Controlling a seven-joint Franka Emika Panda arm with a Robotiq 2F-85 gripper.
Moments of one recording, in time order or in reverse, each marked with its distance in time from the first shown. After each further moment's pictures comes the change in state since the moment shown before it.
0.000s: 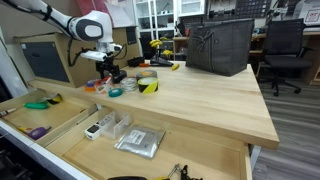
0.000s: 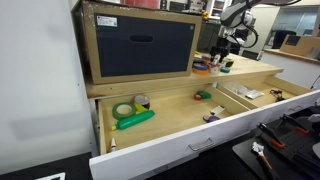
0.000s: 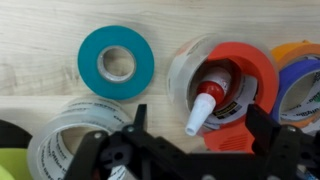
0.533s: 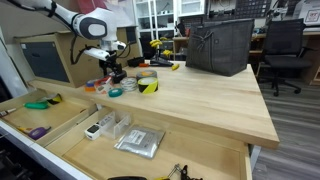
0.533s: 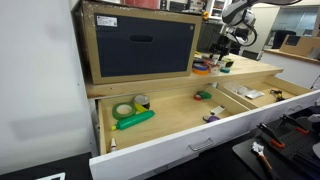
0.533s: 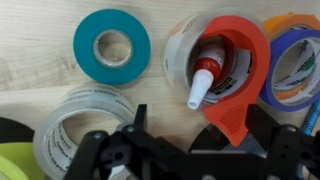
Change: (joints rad) arm -0.034 0.022 0.007 0.058 0.092 -0.015 0.000
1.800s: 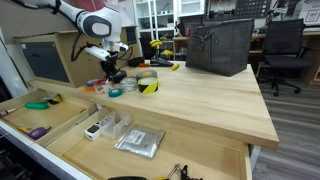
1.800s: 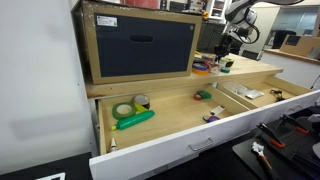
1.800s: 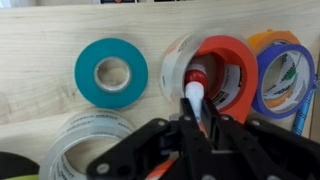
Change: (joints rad) arm -0.046 0.019 0.010 0.051 0.061 -0.140 0.000
